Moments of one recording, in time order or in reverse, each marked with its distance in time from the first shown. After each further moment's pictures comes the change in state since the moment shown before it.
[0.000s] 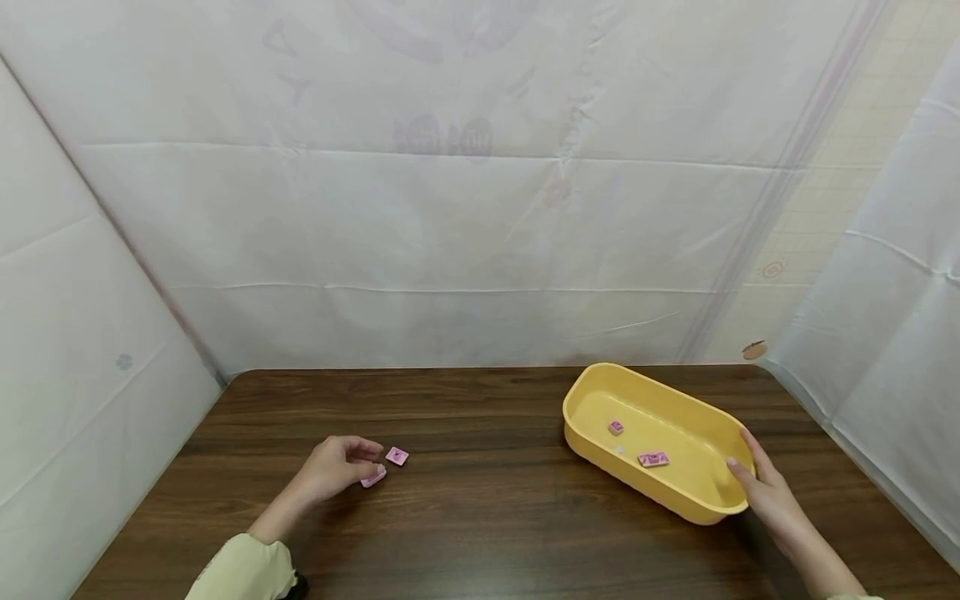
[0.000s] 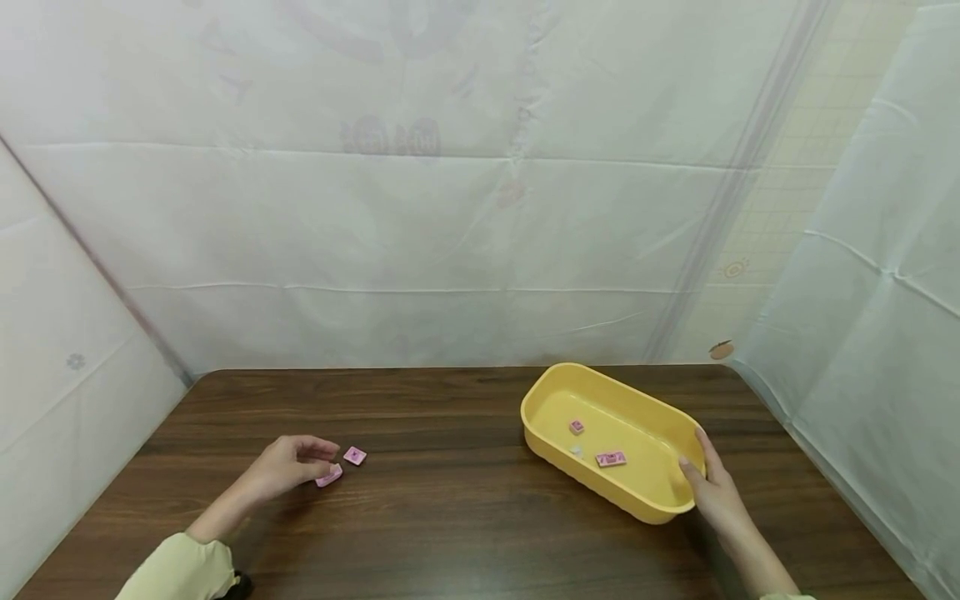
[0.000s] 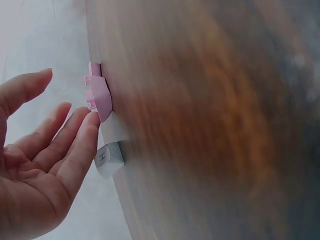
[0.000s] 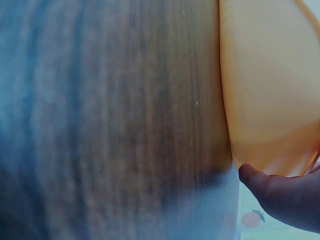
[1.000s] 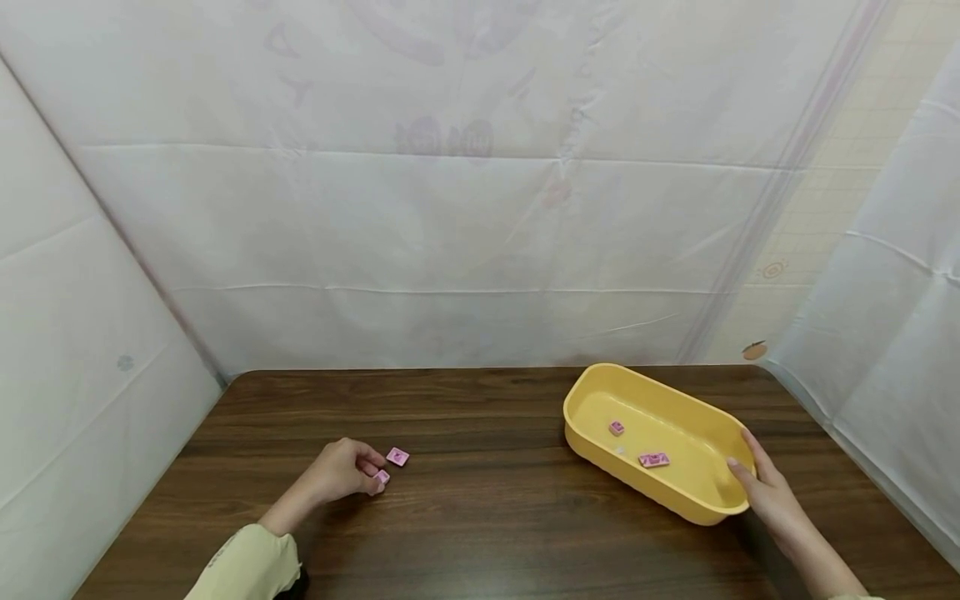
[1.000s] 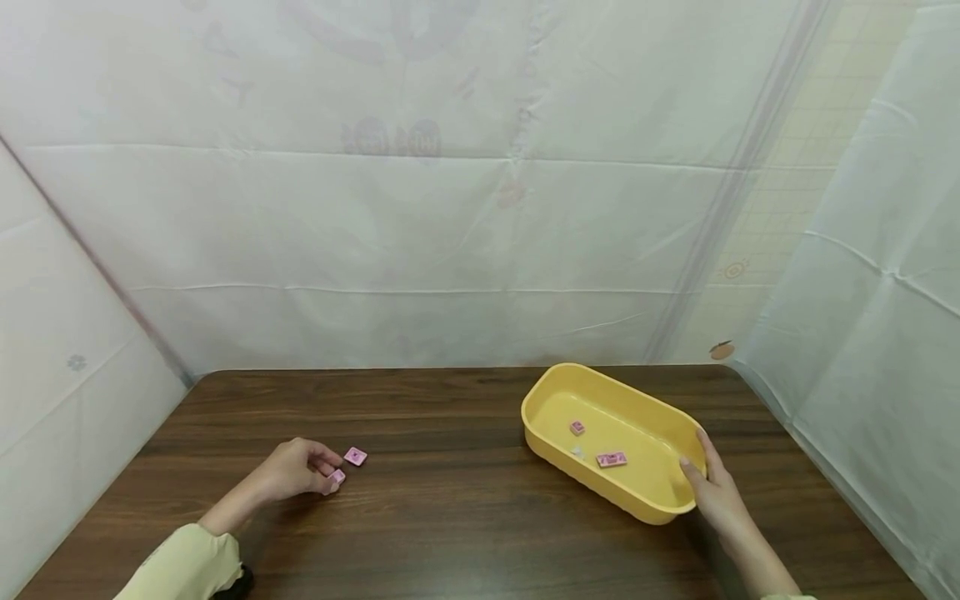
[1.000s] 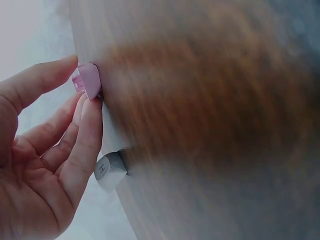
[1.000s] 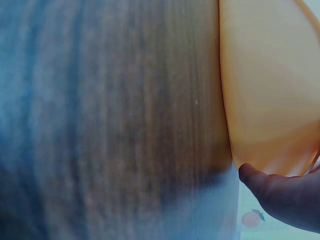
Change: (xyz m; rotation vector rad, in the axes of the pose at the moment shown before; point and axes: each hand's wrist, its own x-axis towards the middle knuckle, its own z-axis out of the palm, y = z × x) left_hand 0.005 0.002 0.004 0.119 -0.095 0.016; right_hand 0.001 0.000 0.000 0.007 0.000 -0.007
